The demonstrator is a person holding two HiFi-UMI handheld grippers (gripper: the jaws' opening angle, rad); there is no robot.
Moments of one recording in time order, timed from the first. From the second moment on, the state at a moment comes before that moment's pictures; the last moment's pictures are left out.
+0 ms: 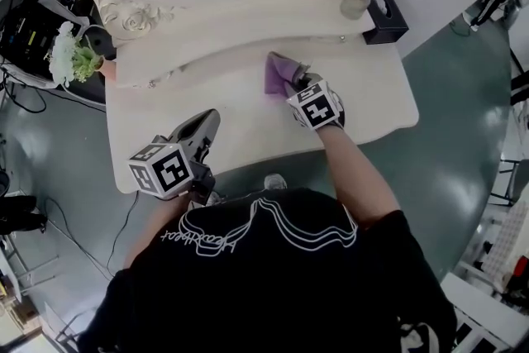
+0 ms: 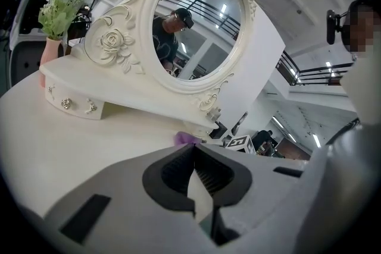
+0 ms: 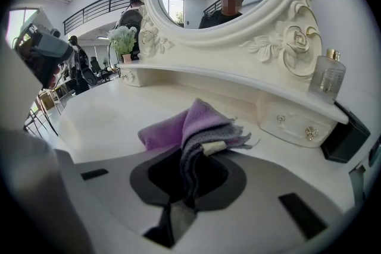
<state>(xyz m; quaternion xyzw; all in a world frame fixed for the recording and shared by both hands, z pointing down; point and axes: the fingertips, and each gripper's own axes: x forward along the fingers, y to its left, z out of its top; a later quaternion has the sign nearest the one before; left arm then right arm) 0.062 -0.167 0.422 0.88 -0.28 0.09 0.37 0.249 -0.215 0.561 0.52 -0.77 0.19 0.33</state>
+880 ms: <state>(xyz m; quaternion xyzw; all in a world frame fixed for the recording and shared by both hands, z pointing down) 0.138 -0.148 0.430 0.89 -0.26 0.09 0.37 0.356 -0.186 0.559 0.56 -0.73 0.20 0.33</state>
